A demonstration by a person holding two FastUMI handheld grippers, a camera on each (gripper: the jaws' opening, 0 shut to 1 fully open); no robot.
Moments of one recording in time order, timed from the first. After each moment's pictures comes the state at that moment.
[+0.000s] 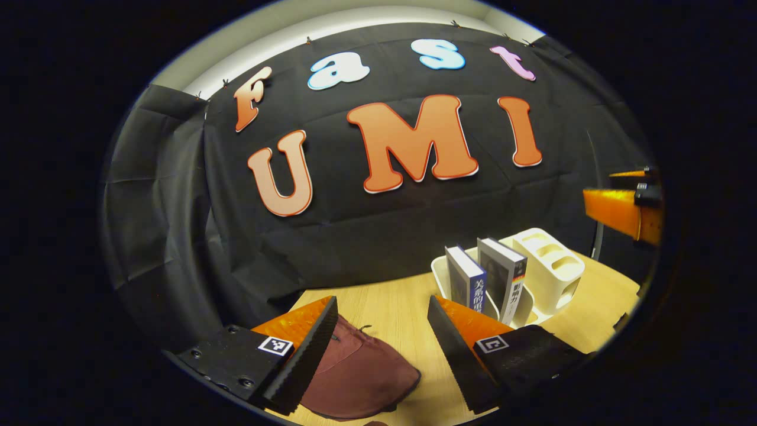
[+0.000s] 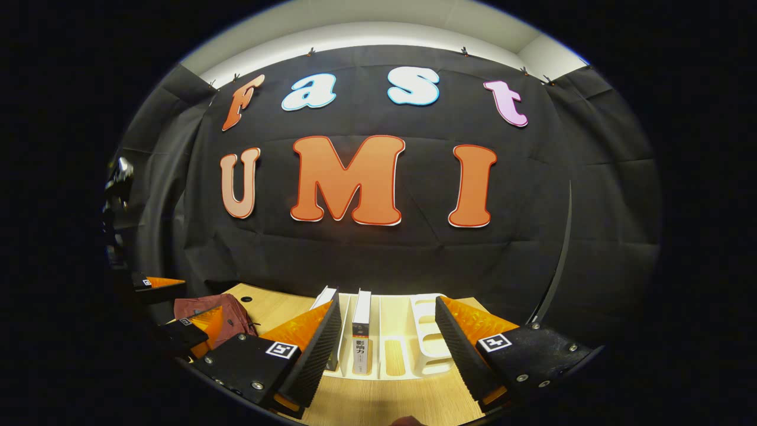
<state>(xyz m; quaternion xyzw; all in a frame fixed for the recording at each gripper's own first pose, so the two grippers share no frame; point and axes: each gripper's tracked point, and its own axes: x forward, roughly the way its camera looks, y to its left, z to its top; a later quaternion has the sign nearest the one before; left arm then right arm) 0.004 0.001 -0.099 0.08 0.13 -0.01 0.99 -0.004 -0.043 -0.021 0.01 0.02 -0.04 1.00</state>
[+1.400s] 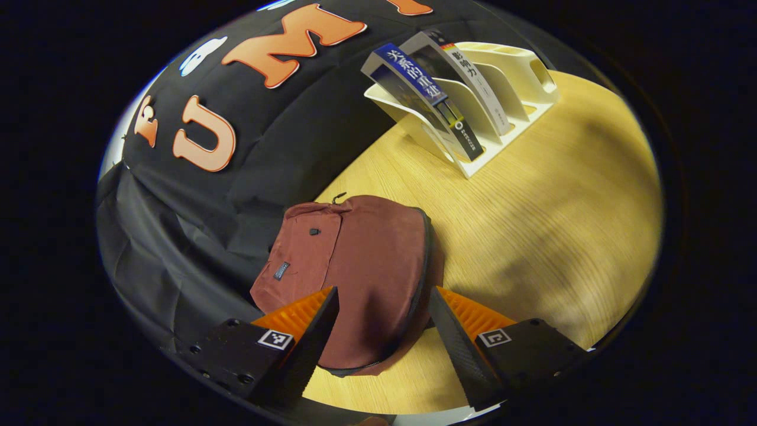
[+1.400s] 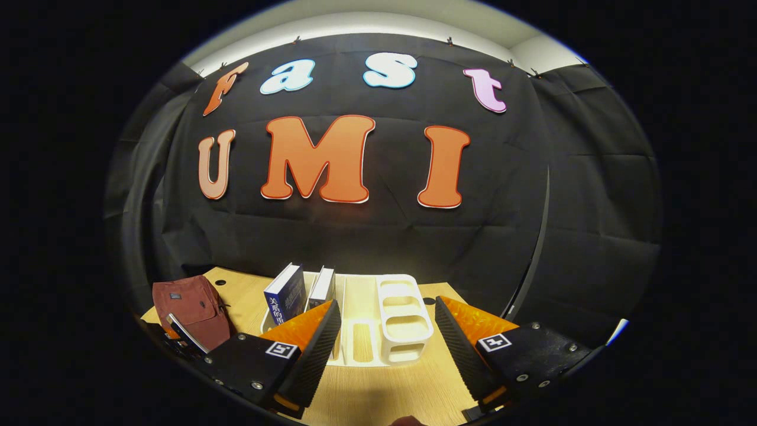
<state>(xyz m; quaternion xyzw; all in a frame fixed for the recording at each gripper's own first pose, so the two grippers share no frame) -0.066 0.032 -0.333 0.35 0.37 -0.04 0.86 -0.012 -0.093 -0.060 0.00 0.06 -0.08 0.99</state>
